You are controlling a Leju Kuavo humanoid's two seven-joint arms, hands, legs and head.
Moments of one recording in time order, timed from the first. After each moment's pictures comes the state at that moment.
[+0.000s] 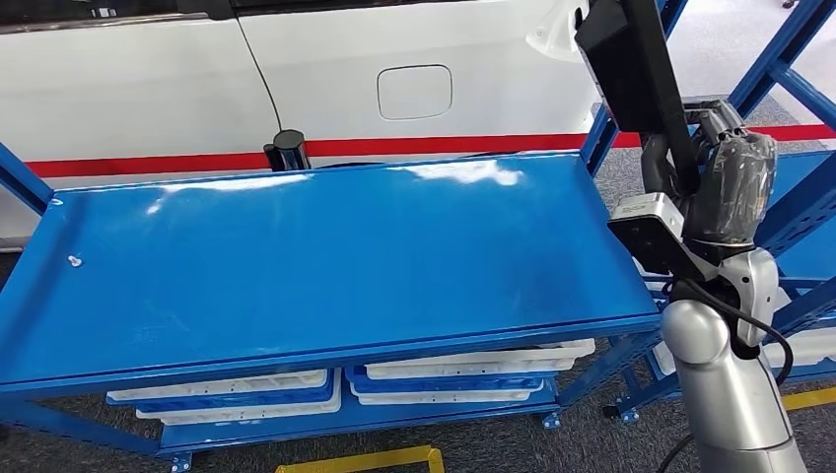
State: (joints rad) left arm -0.06 -0.19 1.23 -0.39 -0.54 0.30 -0.39; right arm -0.44 -0.30 0.16 -1.73 0.70 -0.43 -0.12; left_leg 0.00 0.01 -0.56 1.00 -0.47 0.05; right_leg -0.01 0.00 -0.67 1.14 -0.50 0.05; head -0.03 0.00
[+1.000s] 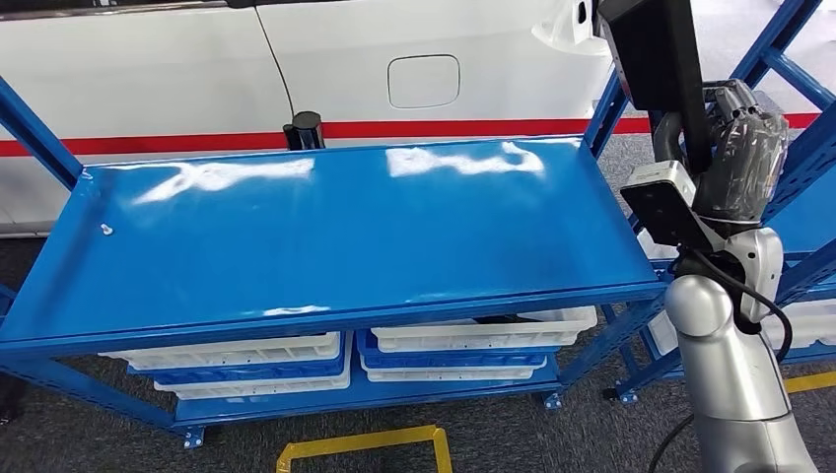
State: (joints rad) left arm -0.07 -0.22 1.22 -0.41 -0.51 0.25 -0.43; right arm -0.52 -0.29 0.15 -1.62 0.68 -0.45 -0.13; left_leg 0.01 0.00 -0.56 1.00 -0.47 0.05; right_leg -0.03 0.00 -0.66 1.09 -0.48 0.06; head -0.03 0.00
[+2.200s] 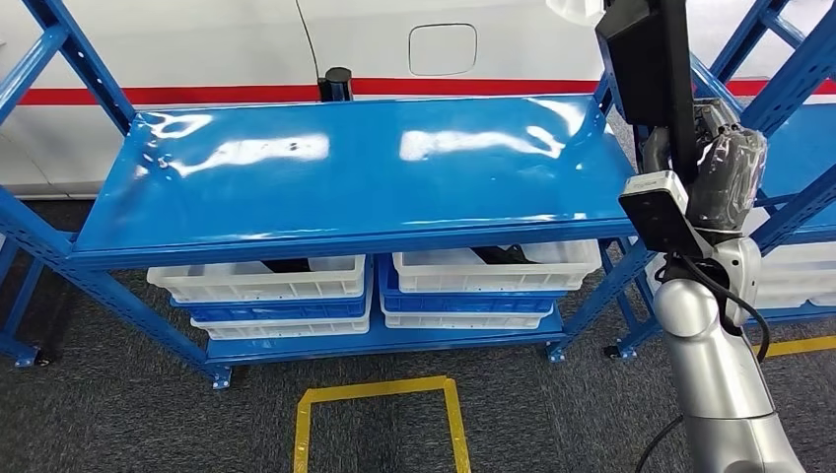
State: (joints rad) left arm -0.09 -0.18 1.22 -0.34 -0.48 0.34 -0.47; right arm -0.53 -0.26 0.17 -1.51 0.61 -0.50 -0.21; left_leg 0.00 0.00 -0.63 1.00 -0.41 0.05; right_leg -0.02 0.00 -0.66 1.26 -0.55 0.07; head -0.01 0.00
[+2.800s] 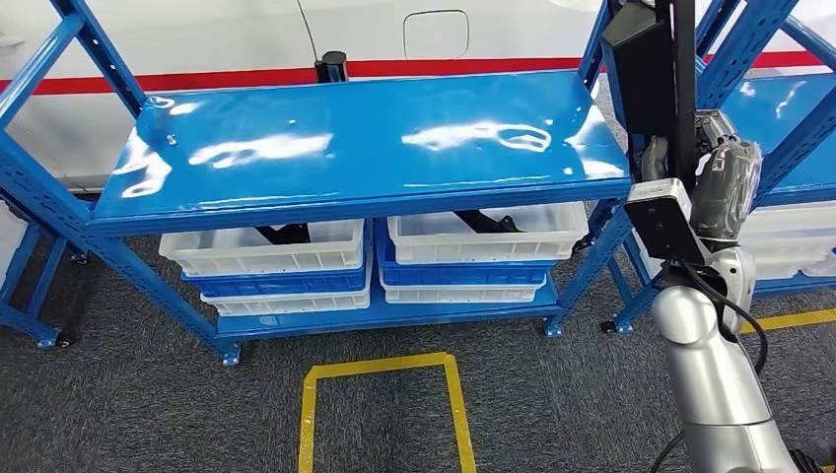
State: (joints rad) left arm -0.09 -0.18 1.22 -0.34 -0.46 0.36 -0.47; right arm -0.50 -0.26 0.16 -1.52 0.58 -0.51 -0.21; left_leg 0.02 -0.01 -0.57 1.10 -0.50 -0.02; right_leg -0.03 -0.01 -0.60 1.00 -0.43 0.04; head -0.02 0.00
